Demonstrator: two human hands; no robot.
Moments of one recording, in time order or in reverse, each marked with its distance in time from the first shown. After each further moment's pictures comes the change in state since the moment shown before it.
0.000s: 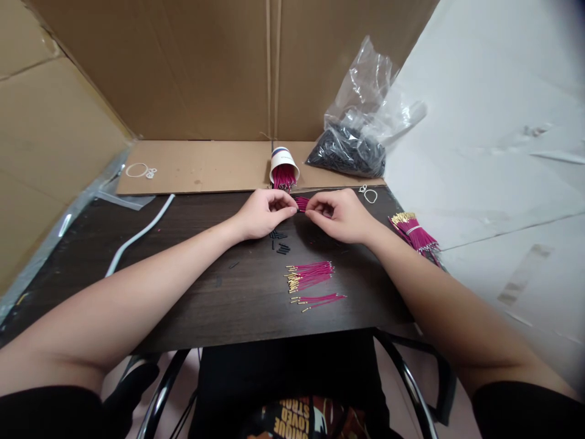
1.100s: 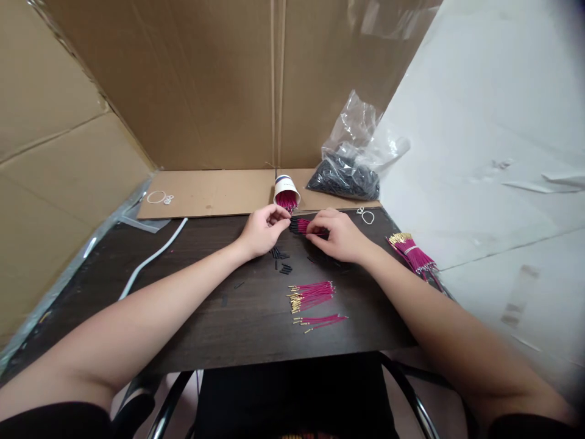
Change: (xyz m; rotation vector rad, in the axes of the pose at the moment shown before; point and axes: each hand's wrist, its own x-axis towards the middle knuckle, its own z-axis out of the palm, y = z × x) left_hand 0.003 -0.006 -0.002 -0.027 0.268 -0.003; right_hand 0.005 0.018 0.004 -0.190 0.030 -0.196
